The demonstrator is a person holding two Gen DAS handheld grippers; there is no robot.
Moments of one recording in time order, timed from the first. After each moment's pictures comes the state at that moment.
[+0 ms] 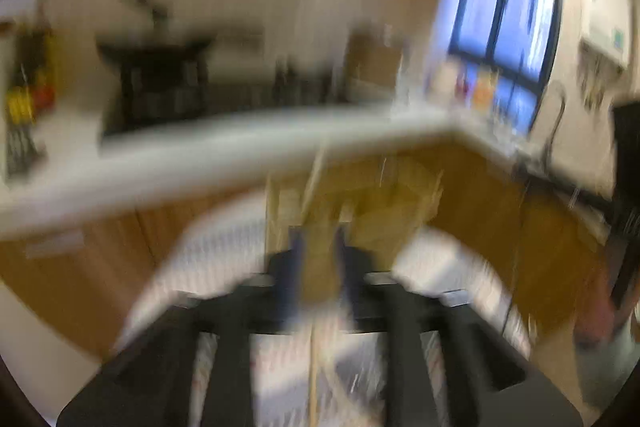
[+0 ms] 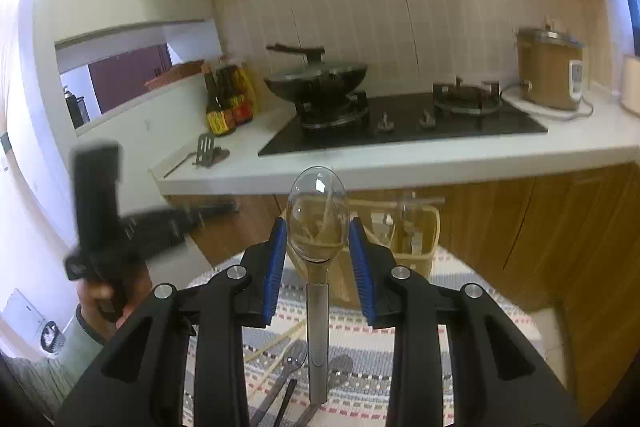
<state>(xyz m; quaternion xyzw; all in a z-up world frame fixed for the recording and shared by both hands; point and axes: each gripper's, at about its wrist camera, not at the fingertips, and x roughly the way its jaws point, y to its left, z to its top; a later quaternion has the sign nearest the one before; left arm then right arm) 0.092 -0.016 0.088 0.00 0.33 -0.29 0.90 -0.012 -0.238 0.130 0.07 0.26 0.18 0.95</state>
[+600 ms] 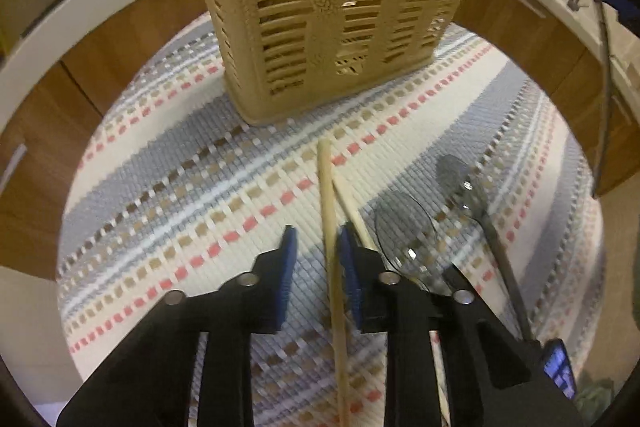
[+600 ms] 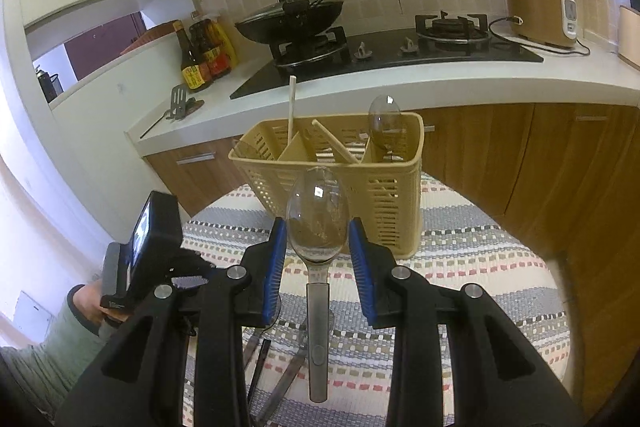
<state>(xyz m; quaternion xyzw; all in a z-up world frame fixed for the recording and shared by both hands) 0.117 -0.078 -0.031 0.16 0.51 -0.28 0.80 -0.001 -0.248 0.072 0.09 0.33 0.17 0.92</state>
